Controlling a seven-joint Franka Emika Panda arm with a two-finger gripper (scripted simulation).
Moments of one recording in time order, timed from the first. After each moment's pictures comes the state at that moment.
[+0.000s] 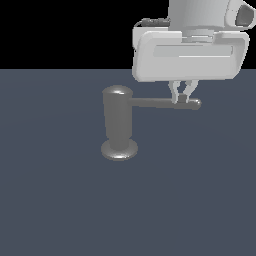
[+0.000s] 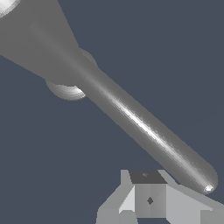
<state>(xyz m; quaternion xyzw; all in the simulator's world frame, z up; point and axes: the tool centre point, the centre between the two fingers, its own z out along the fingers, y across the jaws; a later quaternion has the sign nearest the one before) -0.132 -0.109 0.235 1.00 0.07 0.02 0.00</state>
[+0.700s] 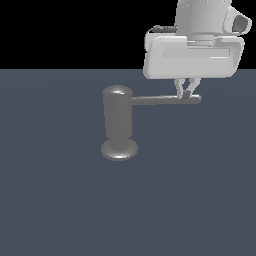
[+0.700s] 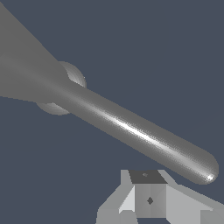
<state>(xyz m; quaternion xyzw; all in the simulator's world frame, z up) -0.090 -0.135 0.235 1.00 0.07 0.01 0.00</state>
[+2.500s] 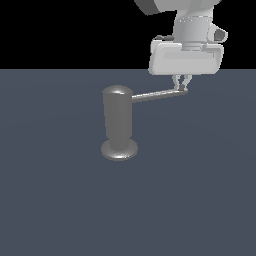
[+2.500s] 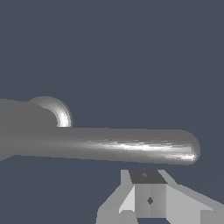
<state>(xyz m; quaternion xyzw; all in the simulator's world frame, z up) 0.007 -0.160 0.236 1.00 0.08 0.01 0.00</state>
